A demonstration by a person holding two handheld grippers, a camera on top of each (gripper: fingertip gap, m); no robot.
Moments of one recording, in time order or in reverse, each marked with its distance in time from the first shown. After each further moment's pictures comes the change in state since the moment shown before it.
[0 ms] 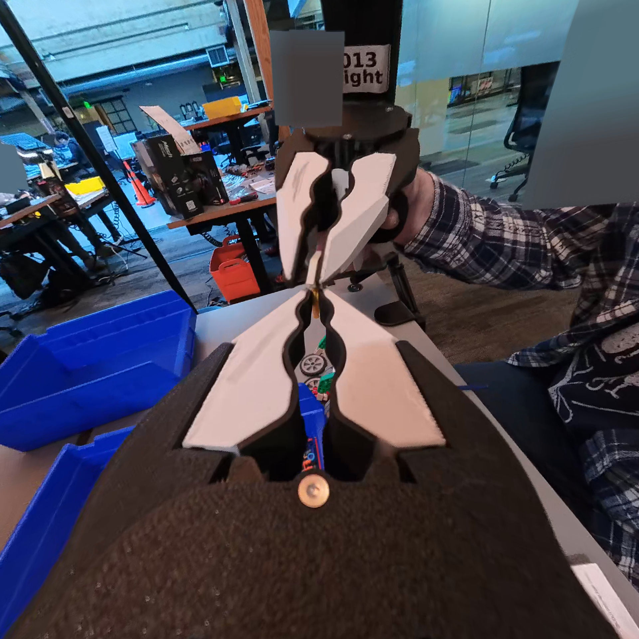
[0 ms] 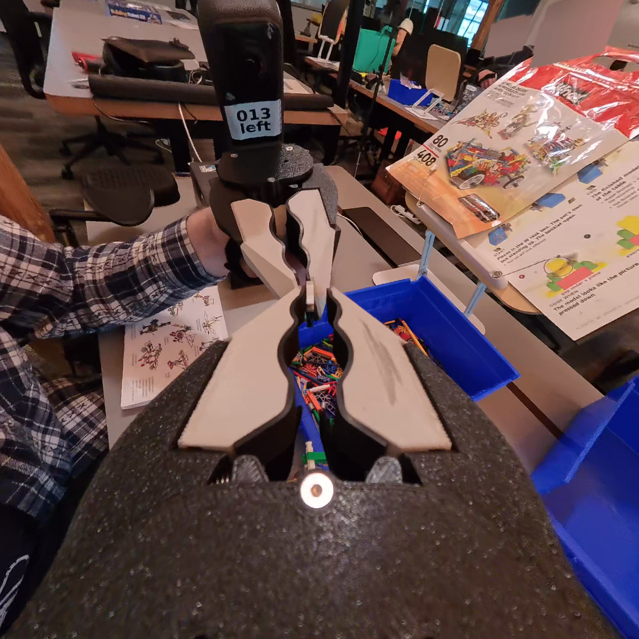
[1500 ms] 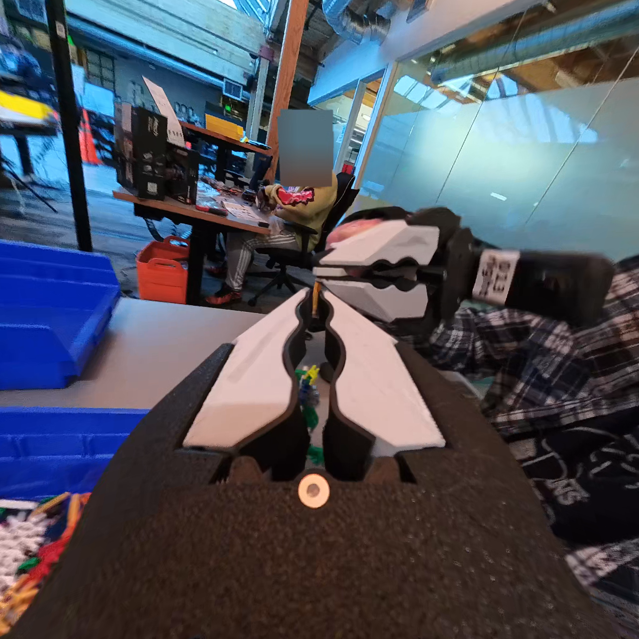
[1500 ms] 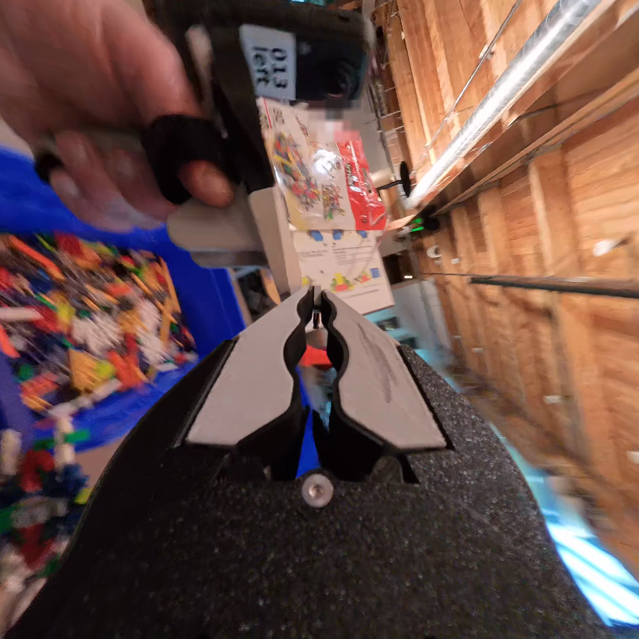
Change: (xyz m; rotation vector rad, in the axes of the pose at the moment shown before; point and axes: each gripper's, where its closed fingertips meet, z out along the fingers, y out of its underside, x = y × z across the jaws) left arm -0.029 0.000 0.014 0.193 0.056 -0.471; right arm 0.035 -0.001 -0.006 -0.191 0.679 -0.970
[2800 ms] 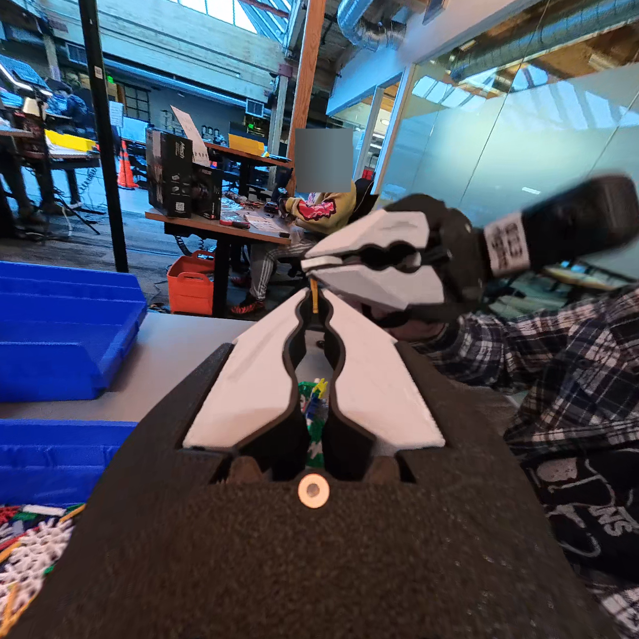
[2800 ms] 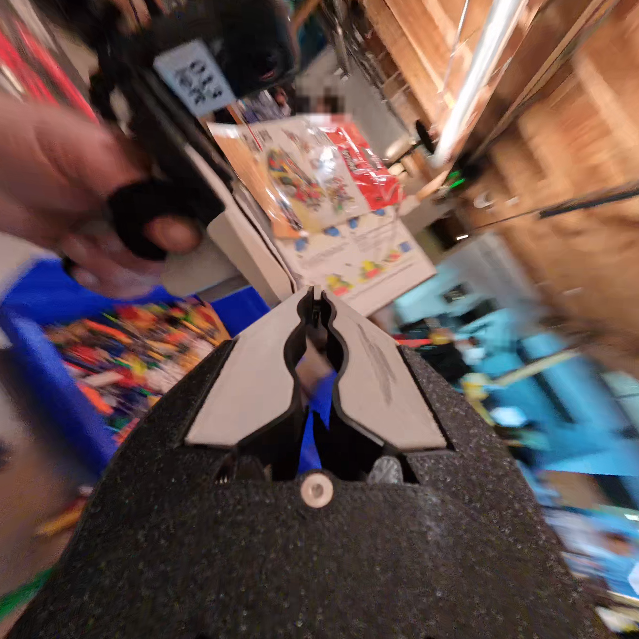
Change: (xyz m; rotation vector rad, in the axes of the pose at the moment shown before) left arm 0.003 -0.007 0.007 0.022 -0.063 0.070; right arm 0.011 0.007 -0.003 -0.008 -0.026 0.343
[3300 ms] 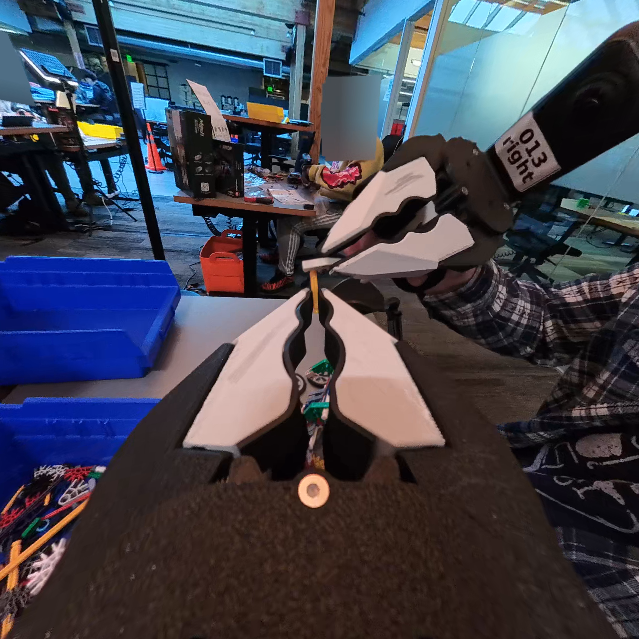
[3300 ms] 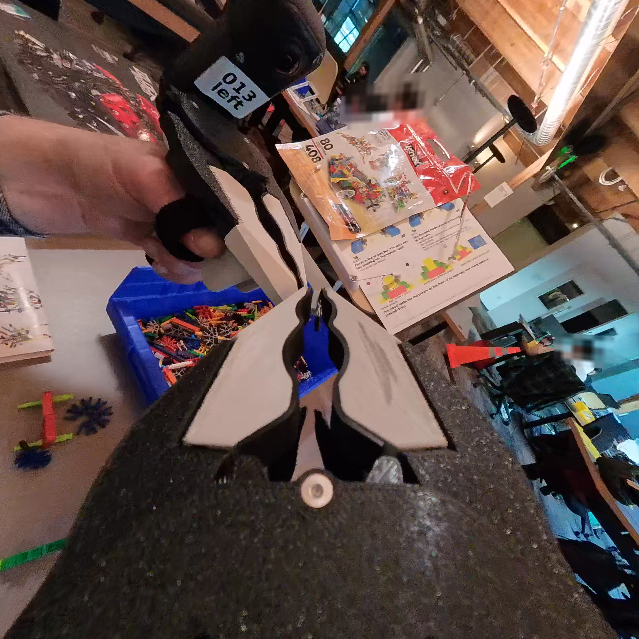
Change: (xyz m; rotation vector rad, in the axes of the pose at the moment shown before) left arm -0.005 0.008 -0.005 -0.104 -0.074 0.100; right arm -0.008 -0.002 -0.004 0.023 -0.254 0.189
